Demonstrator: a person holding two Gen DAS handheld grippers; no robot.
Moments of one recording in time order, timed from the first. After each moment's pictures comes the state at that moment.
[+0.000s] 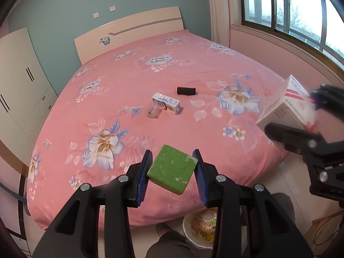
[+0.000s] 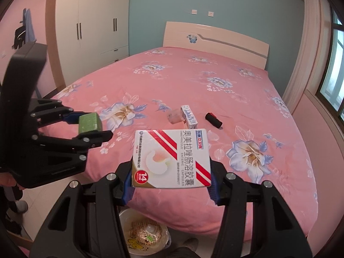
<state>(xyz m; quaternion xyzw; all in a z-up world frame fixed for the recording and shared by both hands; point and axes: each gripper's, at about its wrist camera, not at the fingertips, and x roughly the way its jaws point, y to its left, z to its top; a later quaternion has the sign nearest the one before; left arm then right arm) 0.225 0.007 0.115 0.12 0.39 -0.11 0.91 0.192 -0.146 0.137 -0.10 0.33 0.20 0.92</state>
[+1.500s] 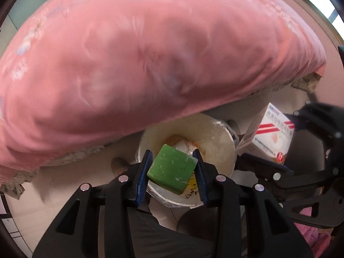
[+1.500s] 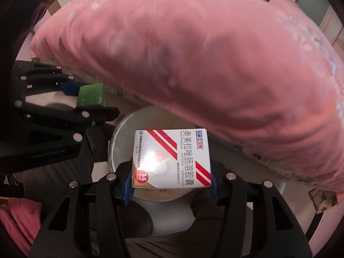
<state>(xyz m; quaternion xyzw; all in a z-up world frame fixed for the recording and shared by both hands) 0.190 -0.002 -0.184 0.07 0.60 -0.15 0.78 0.162 -0.124 -0.197 -0.11 0.58 0.22 0.78</state>
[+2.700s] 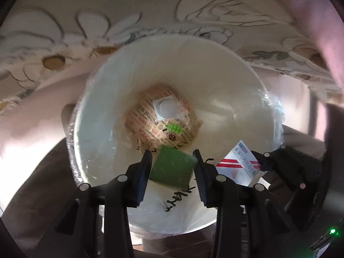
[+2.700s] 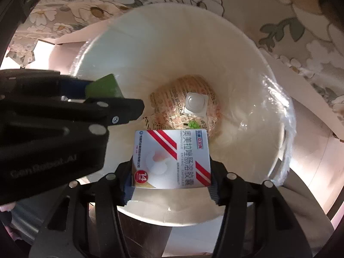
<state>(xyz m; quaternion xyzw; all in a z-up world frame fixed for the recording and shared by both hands) 0.230 -0.010 -0.389 -0.06 0.76 -0.13 0.63 0.192 -0.100 -0.403 -0.05 0.74 0.21 0.63</state>
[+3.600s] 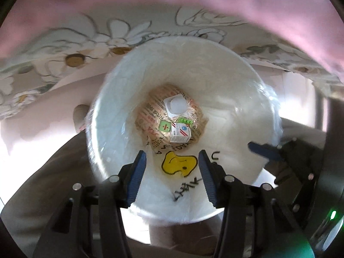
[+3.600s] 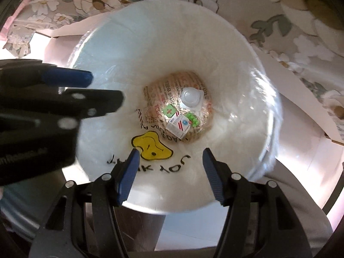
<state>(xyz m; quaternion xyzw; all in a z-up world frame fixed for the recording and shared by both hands) 0.209 -0.007 -0.361 -0.02 0.74 -0.12 0.66 0.174 -0.110 -0.382 -0.09 0.73 0.20 0.65</state>
